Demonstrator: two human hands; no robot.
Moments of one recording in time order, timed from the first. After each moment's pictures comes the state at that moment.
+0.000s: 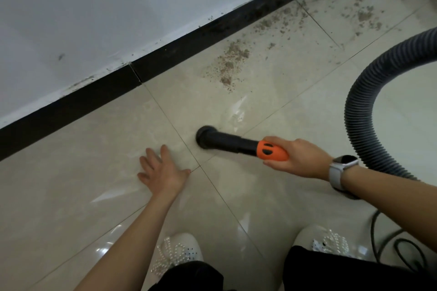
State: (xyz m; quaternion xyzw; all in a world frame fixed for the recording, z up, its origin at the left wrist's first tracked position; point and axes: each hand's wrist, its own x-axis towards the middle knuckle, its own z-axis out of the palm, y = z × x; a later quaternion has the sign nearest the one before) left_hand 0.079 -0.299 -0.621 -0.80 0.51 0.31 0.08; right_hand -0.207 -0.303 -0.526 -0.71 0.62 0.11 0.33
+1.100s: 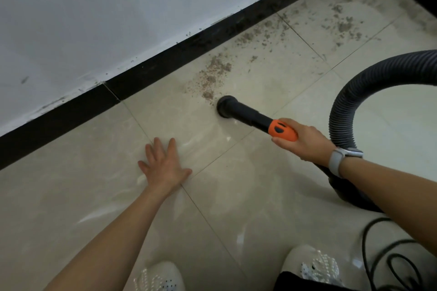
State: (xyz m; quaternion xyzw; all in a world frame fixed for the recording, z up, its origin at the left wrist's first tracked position) left_hand 0.038 -0.351 -0.613 -0.71 0.62 0.31 0.14; right_hand -0.273 -0.343 -0.534 -0.60 0.73 -0.02 0.33
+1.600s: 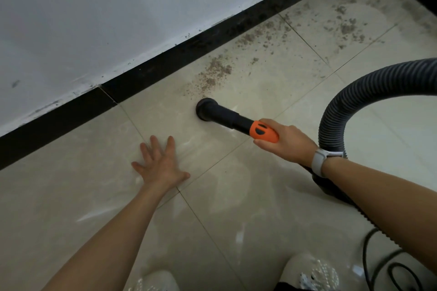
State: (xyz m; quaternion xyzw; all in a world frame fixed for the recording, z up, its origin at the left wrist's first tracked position) left_hand 0.036 -0.367 -0.612 -0.70 0.61 0.31 0.20; right_hand -0.246 -0.367 -0.543 -0.63 0.70 0.00 0.33
